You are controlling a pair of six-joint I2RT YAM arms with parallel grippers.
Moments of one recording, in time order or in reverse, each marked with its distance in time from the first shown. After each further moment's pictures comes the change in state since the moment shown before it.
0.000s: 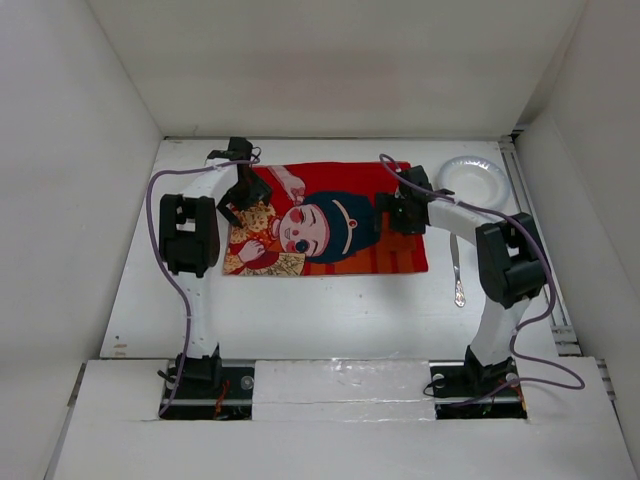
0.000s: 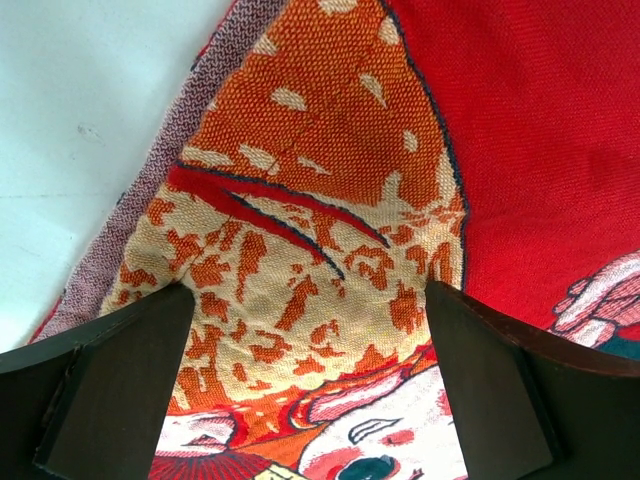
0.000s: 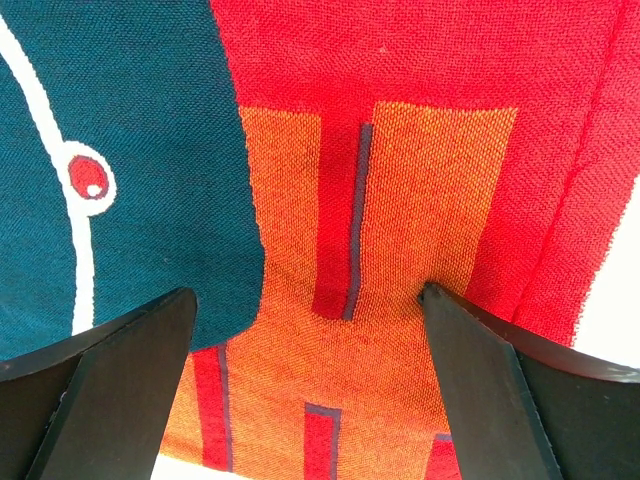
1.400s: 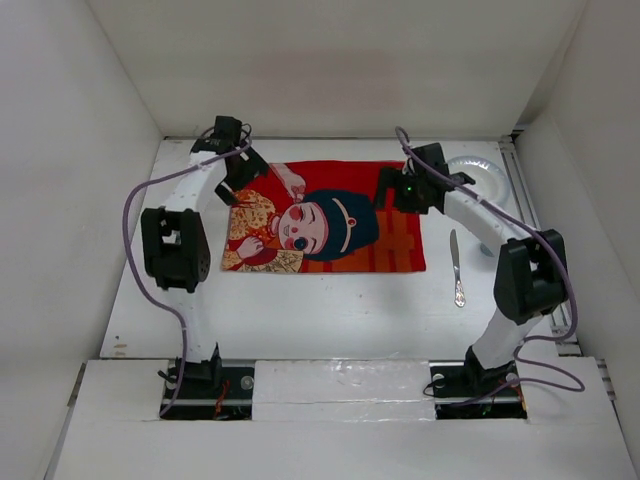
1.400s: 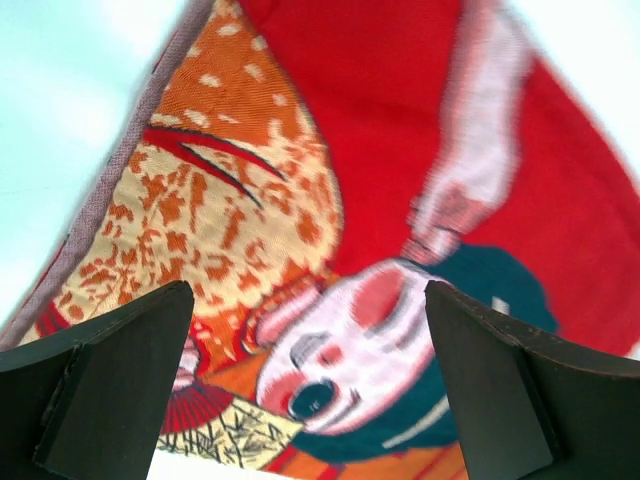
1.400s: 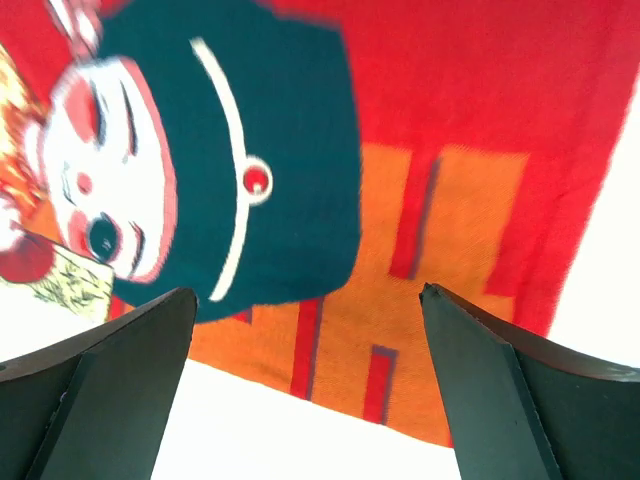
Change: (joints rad) left arm 0.005 -0.161 0.012 0.054 0.040 0.028; right arm -0.017 -0.142 0.102 -0.097 -0.077 0.029
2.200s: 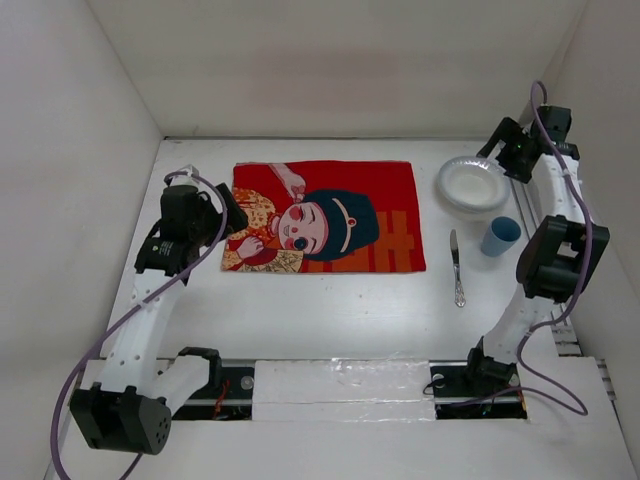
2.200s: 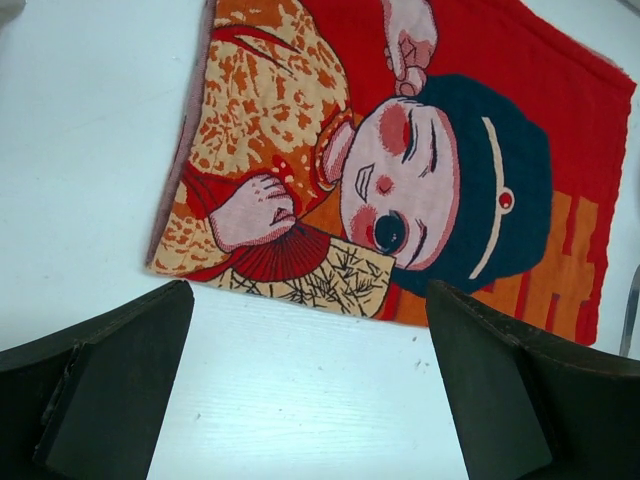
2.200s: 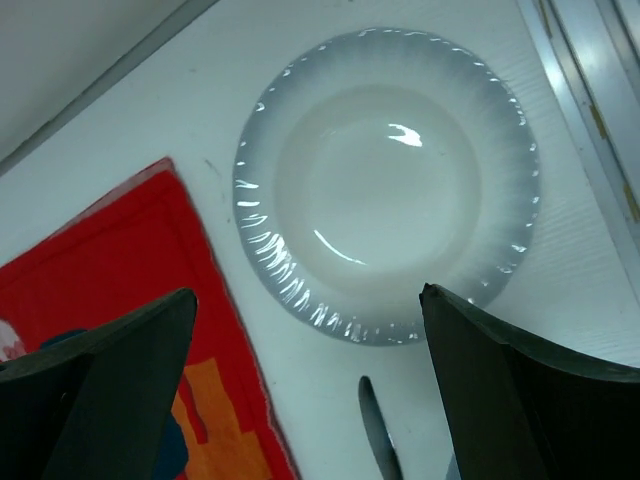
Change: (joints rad) left arm 0.011 -1.054 -0.806 0.225 0.063 0.335; right arm -0.600 0.151 0.396 -0.121 -0.040 -0.024
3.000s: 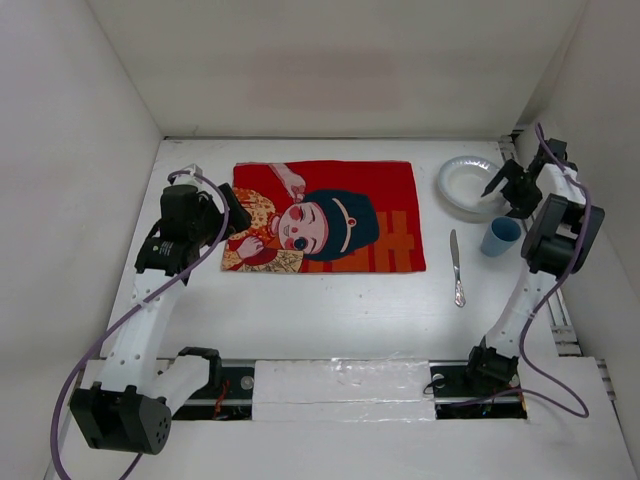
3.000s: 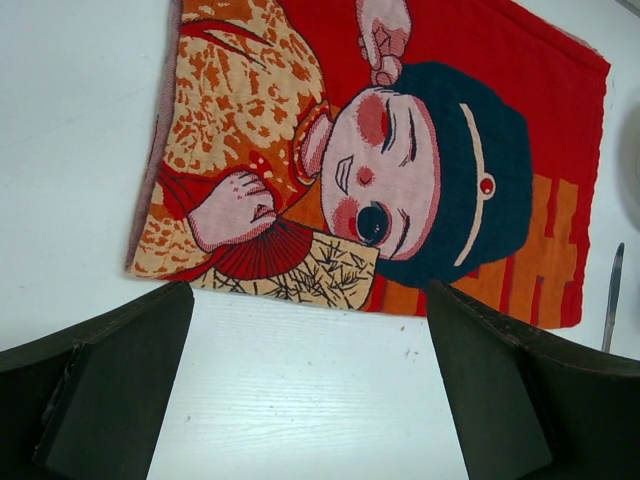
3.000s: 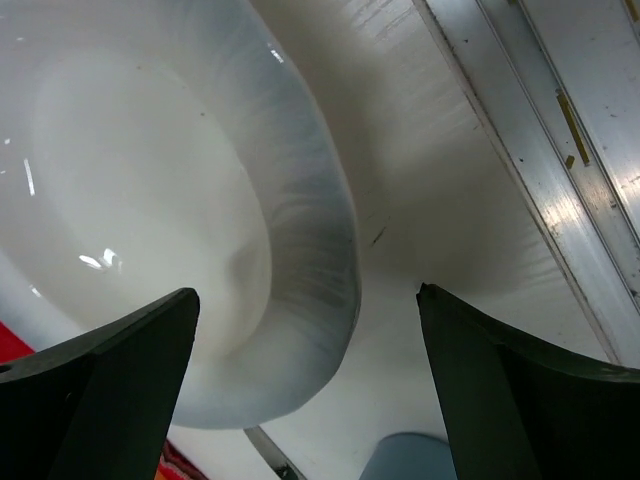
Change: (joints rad) left arm 0.001 0.008 -0.005 0.015 0.061 0.015; right arm -0.130 0.320 0.079 -0.140 -0.029 -0.011
